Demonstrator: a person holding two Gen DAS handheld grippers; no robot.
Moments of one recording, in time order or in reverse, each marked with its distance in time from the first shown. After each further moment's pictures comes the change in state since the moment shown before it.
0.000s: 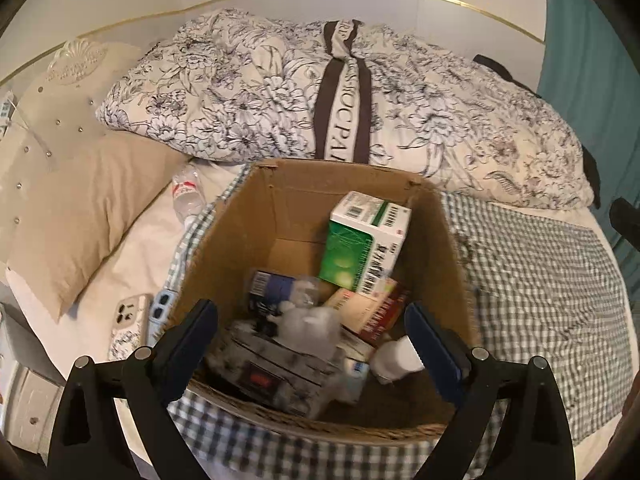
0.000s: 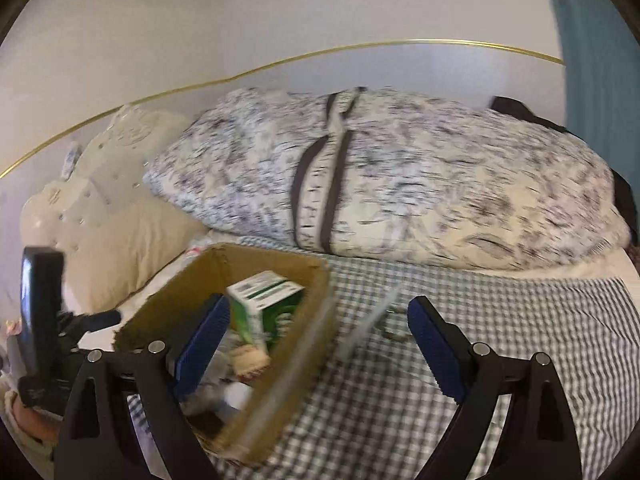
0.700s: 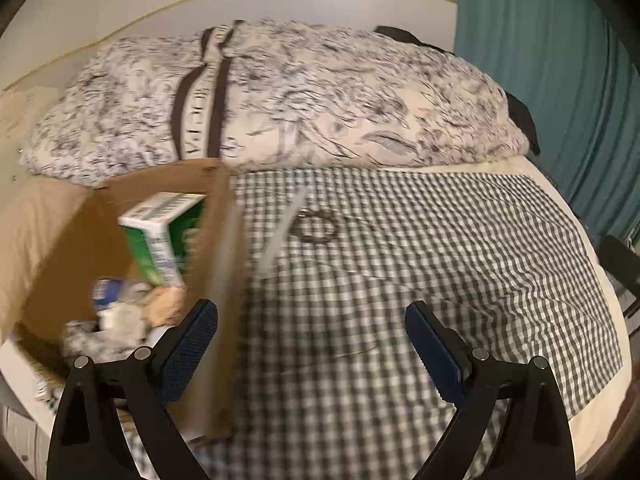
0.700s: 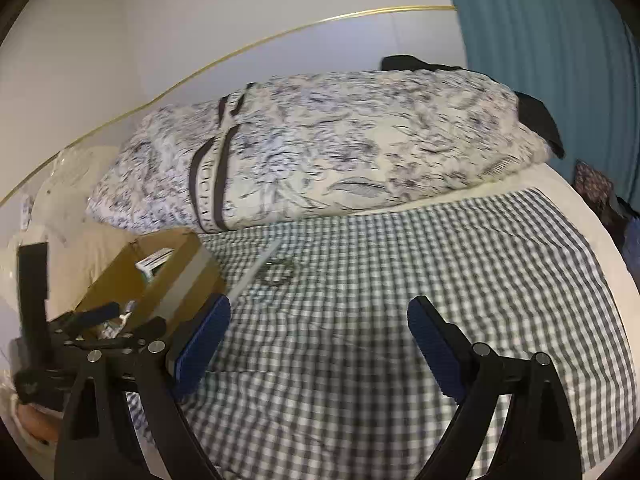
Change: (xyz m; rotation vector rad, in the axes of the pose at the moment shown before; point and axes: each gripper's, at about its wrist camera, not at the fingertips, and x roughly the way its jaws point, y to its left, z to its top) left arm 0.024 -0.195 -0.031 0.202 -0.001 -0.146; right arm -0.081 -0.165 -0.072 0.221 0.032 -0.141
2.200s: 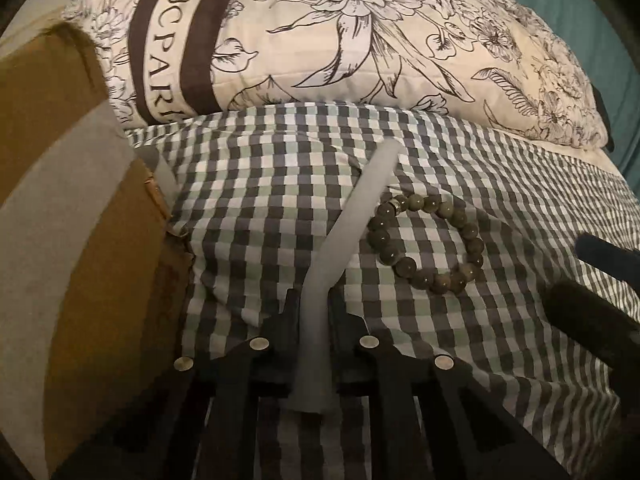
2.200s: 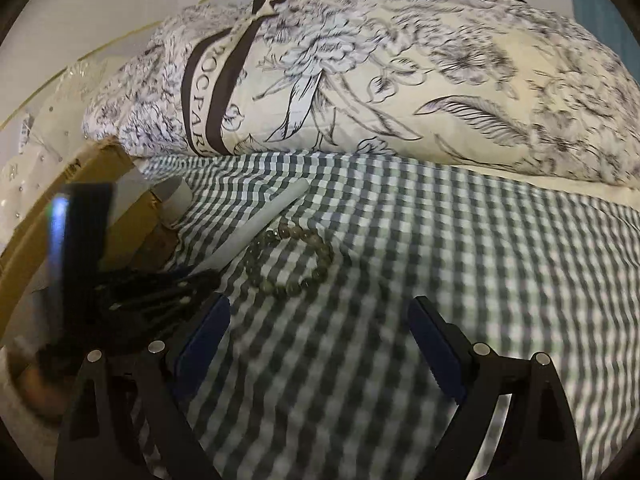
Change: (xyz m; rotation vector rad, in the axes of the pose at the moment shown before) left arm 0.223 0.072 0.025 -0.097 0.145 0.091; right arm 0.292 0.058 0.005 -0.221 0.255 0.126
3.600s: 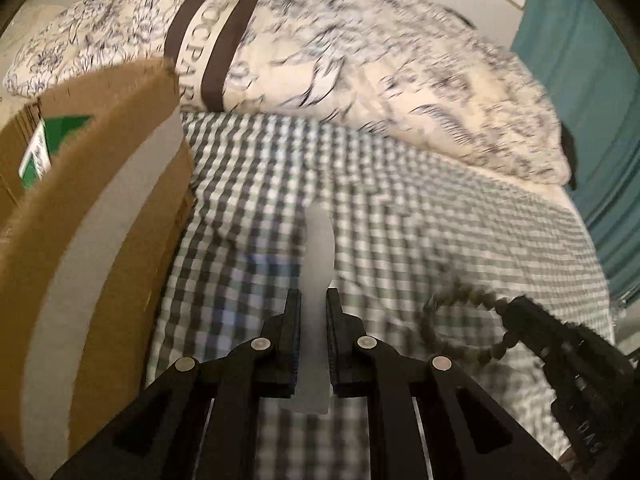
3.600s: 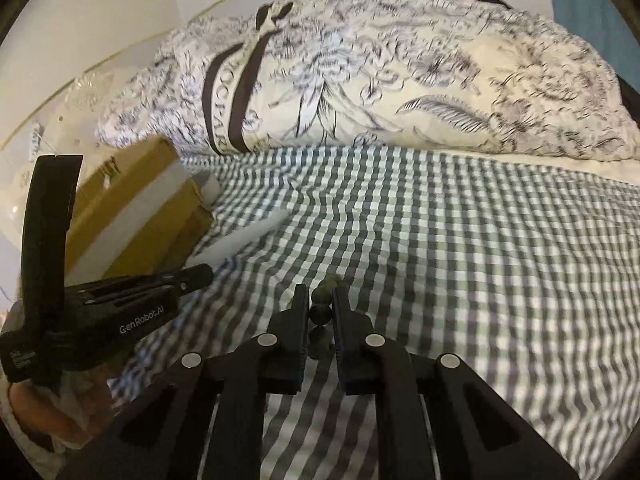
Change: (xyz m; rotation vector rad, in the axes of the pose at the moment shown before) left arm -0.119 -0.019 -0.029 -0.124 -0.032 -0.159; right arm -0.104 0.008 -0.049 0.056 -0.052 0.013
